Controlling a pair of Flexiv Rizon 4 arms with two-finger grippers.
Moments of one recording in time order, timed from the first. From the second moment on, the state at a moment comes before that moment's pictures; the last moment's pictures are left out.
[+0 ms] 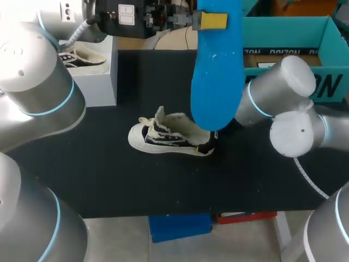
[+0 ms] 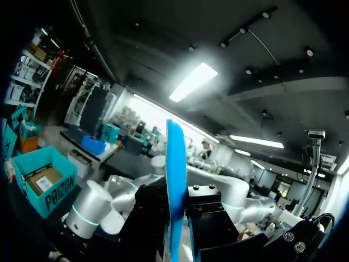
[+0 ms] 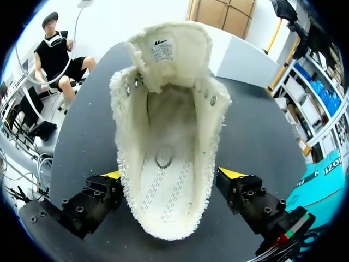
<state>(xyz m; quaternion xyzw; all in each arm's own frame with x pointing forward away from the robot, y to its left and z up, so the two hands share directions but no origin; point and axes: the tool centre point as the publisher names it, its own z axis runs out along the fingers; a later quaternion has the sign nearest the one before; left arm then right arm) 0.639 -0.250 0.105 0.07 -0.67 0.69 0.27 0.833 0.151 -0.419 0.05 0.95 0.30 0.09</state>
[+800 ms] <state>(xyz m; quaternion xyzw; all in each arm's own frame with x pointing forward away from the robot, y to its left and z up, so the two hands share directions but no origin) 0.639 -0.250 0.105 0.07 -0.67 0.69 0.27 0.829 0.141 -0.434 0.05 0.88 0.46 0.07</state>
